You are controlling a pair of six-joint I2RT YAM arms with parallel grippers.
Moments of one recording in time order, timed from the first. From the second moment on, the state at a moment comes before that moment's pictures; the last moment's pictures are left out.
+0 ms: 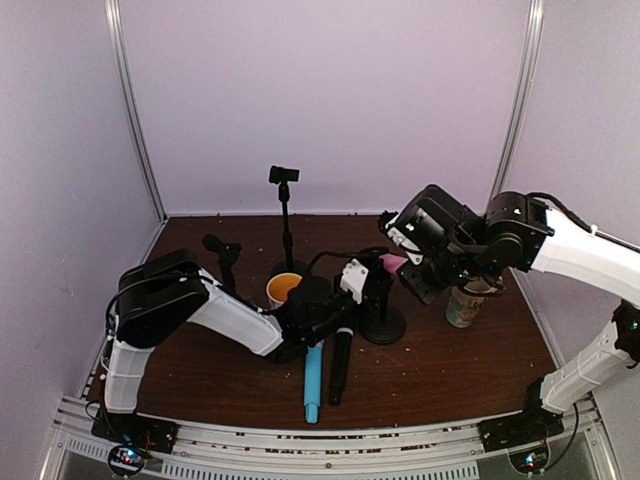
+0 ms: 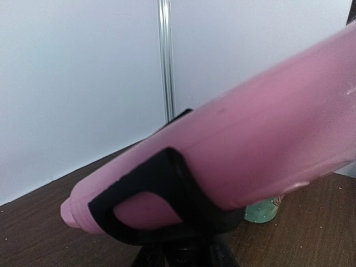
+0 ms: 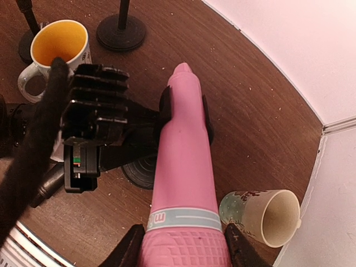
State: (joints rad) left arm -1.13 2.18 1.18 1.07 -0.20 0.05; right arm 1.07 1.42 1.46 -1.08 0.52 0.20
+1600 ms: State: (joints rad) left arm -1.20 2.11 1.07 1.15 -0.23 0.02; right arm 0.77 1.47 1.44 -0.88 0.56 0.20
